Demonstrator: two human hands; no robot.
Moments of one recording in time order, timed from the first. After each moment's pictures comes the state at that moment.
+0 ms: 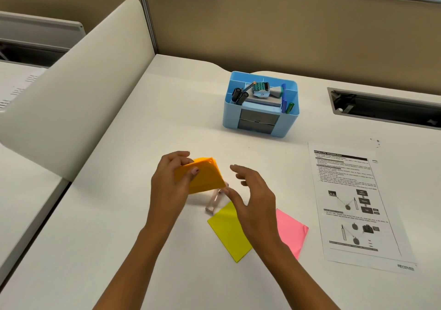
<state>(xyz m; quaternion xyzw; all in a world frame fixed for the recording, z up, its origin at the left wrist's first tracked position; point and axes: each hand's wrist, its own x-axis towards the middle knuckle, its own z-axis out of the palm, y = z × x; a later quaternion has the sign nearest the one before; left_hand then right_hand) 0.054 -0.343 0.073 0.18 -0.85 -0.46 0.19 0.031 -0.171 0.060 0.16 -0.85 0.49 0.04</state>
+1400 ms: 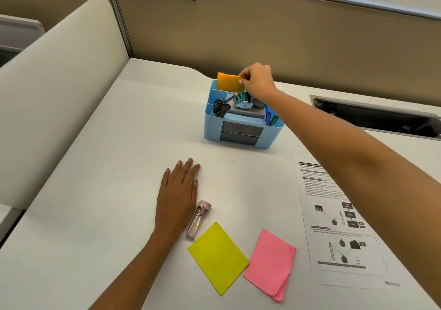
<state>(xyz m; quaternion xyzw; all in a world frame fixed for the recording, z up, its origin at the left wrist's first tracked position) -0.011 -0.330 -0.024 0.07 -0.97 -0.19 0.14 -0.302 -0.202 0.125 0.18 -0.96 0.22 0.03</state>
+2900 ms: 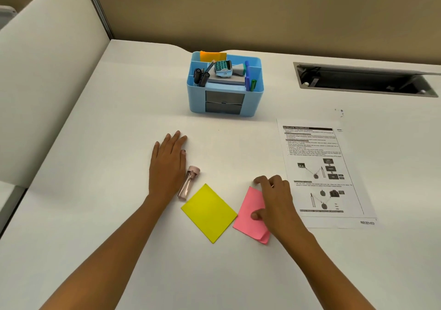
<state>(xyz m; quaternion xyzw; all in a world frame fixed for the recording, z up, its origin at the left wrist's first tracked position) -0.008 -0.328 -0.024 0.06 -0.97 -0.19 0.16 0.030 -0.073 0.046 0.07 -0.98 0.12 -0.17</state>
